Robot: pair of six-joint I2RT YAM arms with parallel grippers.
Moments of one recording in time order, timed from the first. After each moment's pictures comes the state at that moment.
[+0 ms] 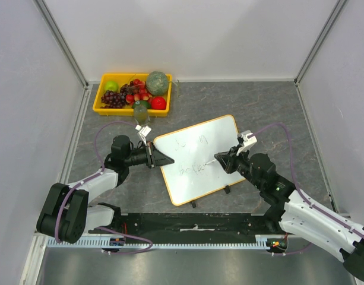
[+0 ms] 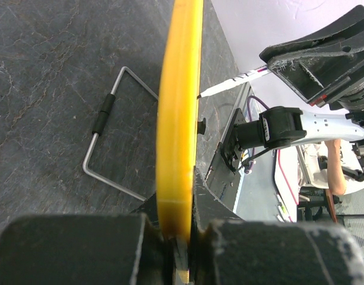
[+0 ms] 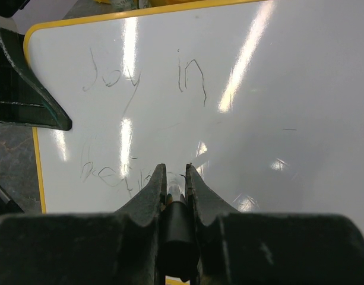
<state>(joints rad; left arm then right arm) -0.27 1.22 0.37 0.50 0.92 -0.67 0.76 0.71 0.41 0.08 0.13 0.37</state>
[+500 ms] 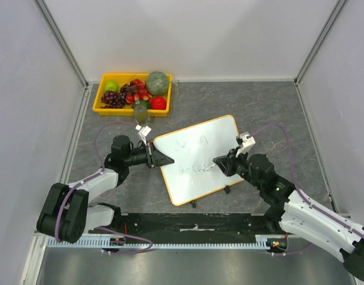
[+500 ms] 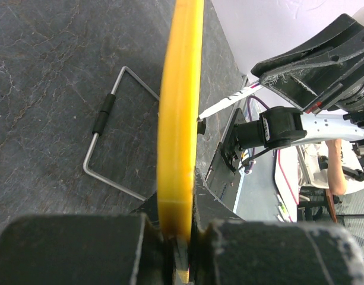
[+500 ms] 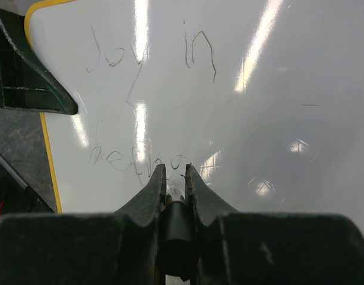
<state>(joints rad) -0.27 1.23 0.37 0.50 0.92 -0.66 0.76 0.71 0.40 0.04 0.08 0.43</state>
